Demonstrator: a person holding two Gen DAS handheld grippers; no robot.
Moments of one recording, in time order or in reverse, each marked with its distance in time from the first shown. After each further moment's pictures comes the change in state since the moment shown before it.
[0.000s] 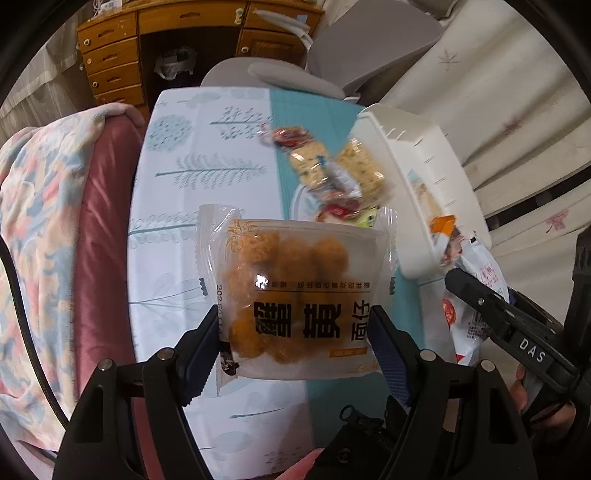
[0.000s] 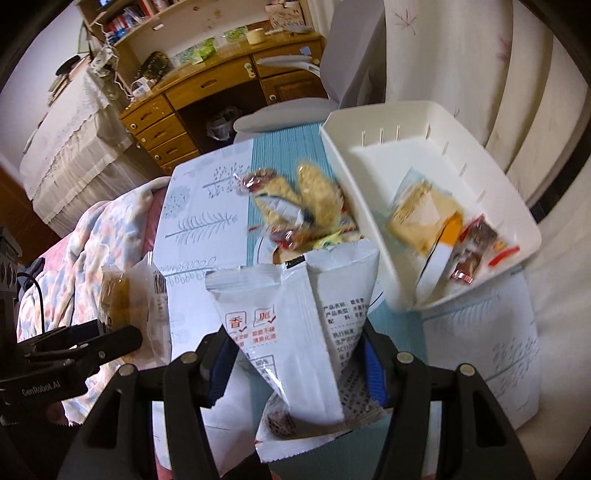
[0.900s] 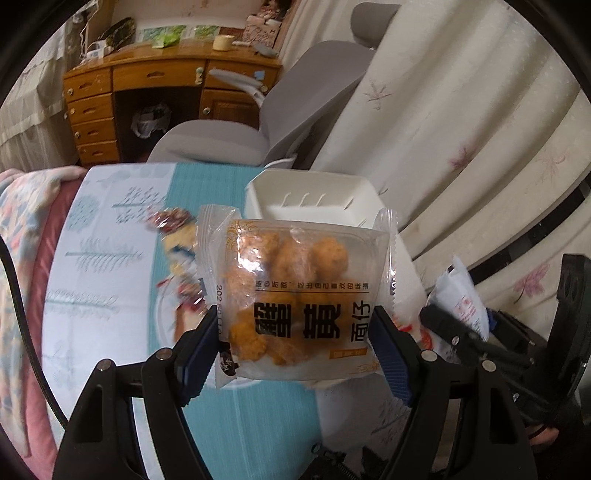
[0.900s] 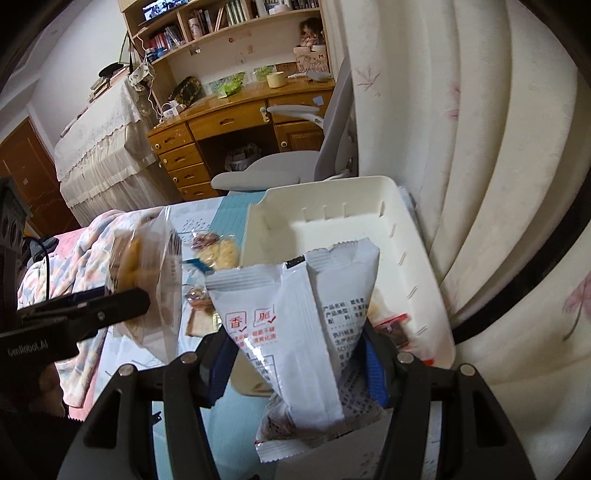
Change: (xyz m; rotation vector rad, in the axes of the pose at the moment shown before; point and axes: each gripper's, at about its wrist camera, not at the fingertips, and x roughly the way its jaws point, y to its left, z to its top) left arm 0.040 -0.190 0.062 0.005 -0.259 -0.029; right arm -0.037 -0.159 0.068 -0.183 -0.162 0.076
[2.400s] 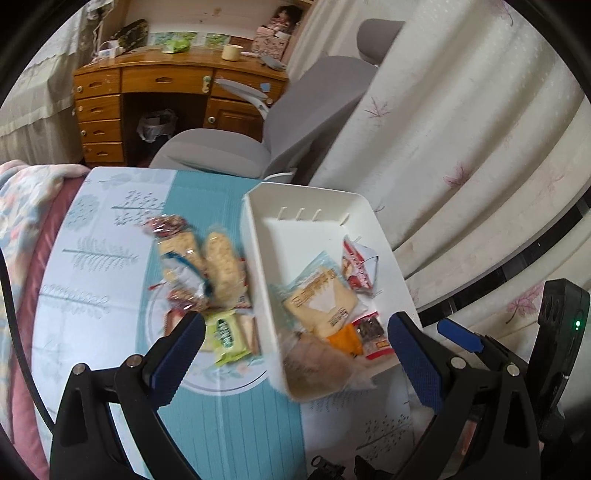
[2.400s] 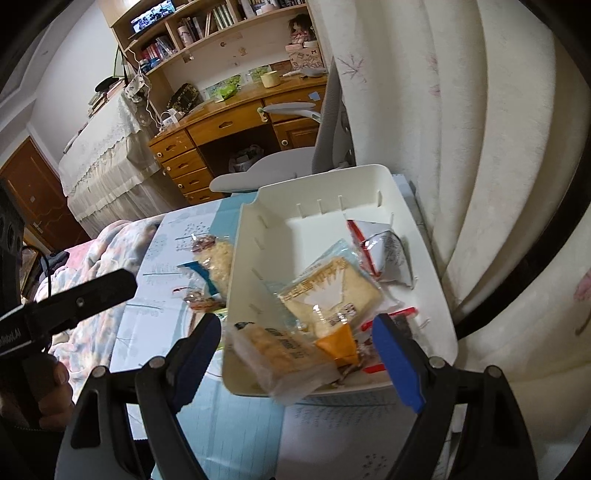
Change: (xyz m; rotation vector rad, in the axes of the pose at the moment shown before) left arm -0.009 0.003 -0.010 -0.061 -0.056 -0.001; right arm 0.007 -0.018 -0.006 0.066 0.004 0.061
